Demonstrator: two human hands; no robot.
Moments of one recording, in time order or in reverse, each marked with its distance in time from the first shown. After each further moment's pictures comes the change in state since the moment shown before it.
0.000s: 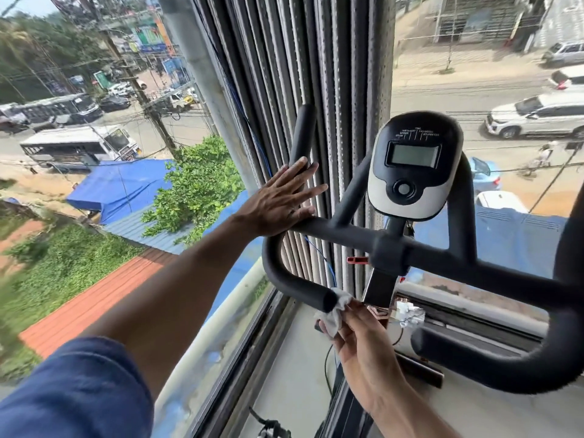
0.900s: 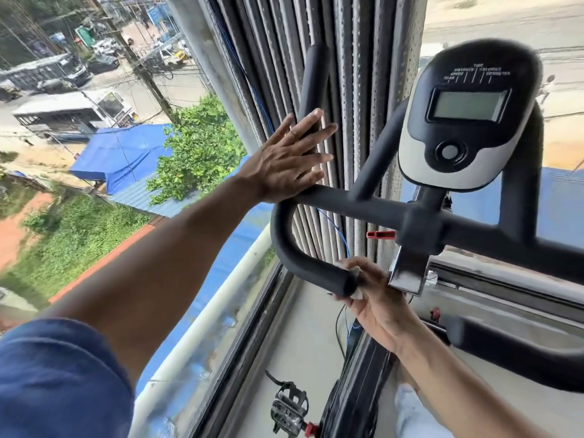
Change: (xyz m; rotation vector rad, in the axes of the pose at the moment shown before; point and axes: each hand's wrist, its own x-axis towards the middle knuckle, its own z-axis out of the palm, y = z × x) left_hand 0.009 -0.023 0.004 0.039 0.104 0.120; right_hand 0.064 -0.007 -0.008 -0.113 -0.333 0.045
